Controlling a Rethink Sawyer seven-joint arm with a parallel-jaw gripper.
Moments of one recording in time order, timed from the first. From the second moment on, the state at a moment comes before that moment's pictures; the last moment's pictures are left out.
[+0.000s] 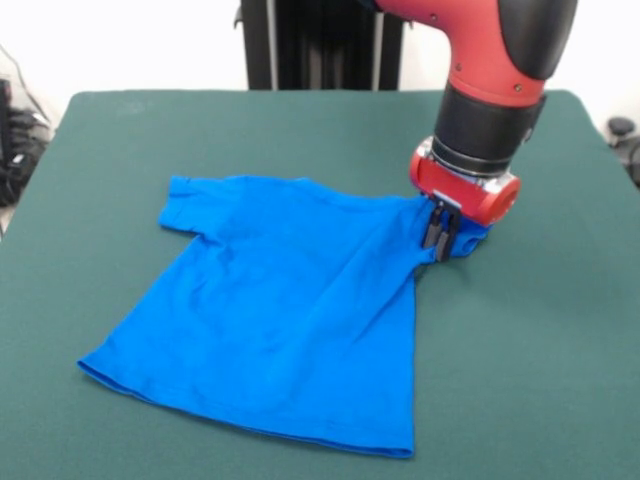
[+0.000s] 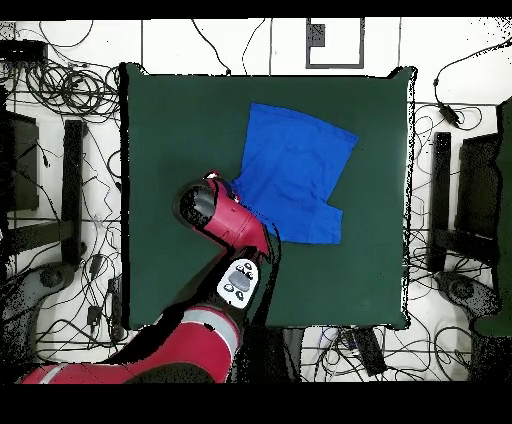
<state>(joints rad) 0.28 -0.26 -0.36 1.59 0.75 0.24 2.00</state>
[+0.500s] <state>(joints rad) 0.30 -0.25 -0.39 1.56 0.75 0.30 2.00</state>
